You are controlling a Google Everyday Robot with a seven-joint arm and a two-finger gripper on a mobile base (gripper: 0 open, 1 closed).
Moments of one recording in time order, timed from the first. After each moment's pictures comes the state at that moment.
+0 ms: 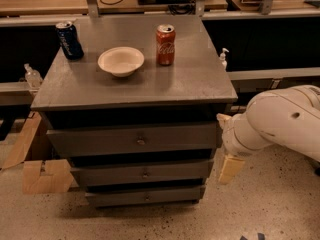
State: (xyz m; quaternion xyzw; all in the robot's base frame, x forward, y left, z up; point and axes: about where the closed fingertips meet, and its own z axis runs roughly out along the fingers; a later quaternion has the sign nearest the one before) arm 0.493 -0.180 0.734 -0.65 0.73 -0.07 0.21
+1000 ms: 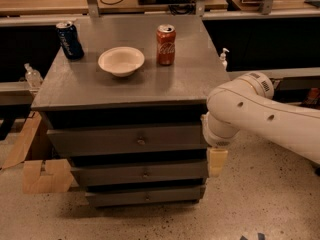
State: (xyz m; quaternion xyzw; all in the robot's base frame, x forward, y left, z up) arm 0.531 -0.163 0.695 -0.70 0.69 -0.09 0.12
